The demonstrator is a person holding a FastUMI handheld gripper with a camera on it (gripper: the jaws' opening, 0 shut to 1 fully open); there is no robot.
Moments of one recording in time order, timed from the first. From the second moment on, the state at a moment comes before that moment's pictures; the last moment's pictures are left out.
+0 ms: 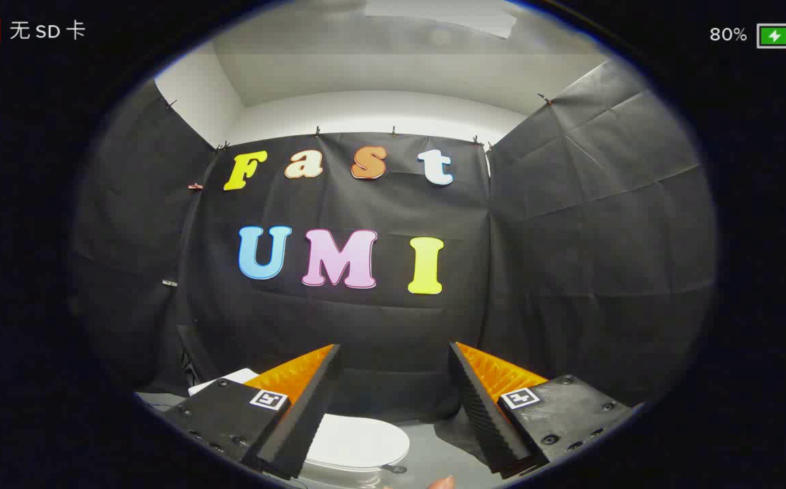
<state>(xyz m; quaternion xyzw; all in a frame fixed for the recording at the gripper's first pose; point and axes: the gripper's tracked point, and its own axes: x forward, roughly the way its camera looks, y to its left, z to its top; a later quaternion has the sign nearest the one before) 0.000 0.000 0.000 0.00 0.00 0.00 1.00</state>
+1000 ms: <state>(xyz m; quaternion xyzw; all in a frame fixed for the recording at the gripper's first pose) 0.002 -0.001 -0.008 -0.01 0.01 -0.01 1.00</state>
